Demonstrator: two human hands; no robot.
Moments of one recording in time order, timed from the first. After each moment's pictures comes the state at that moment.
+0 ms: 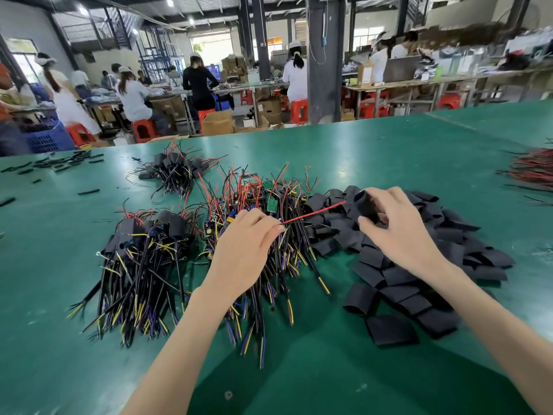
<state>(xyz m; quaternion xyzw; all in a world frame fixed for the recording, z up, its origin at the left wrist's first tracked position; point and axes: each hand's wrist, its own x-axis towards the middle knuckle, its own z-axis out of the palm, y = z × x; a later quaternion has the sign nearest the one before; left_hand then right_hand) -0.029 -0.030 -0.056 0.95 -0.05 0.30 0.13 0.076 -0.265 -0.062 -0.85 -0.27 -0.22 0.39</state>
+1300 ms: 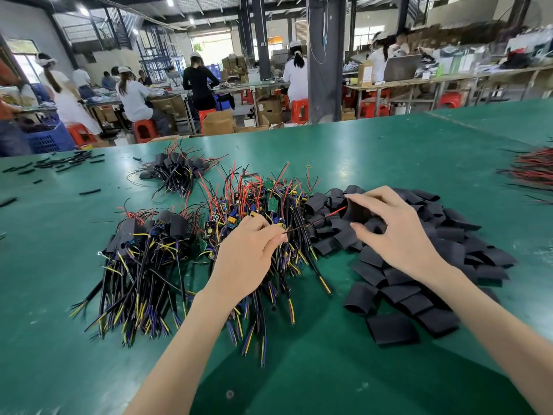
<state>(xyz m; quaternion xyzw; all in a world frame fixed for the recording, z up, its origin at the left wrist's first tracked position) -0.035 -0.032 -0.059 0.95 -0.05 0.28 0.14 0.066 -0.263 -0.059 -0.81 -0.36 -0.27 0.37</state>
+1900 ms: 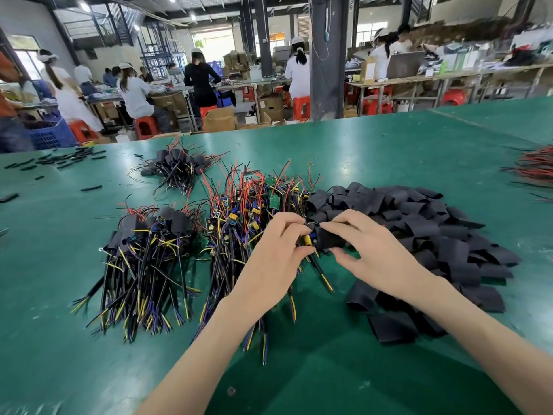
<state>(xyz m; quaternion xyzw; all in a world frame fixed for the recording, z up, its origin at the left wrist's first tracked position) -0.033 -0.067 -0.070 0.93 -0.11 0.28 0.22 0.041 -0.241 -0.071 -0.82 -0.47 -0.25 0.23</state>
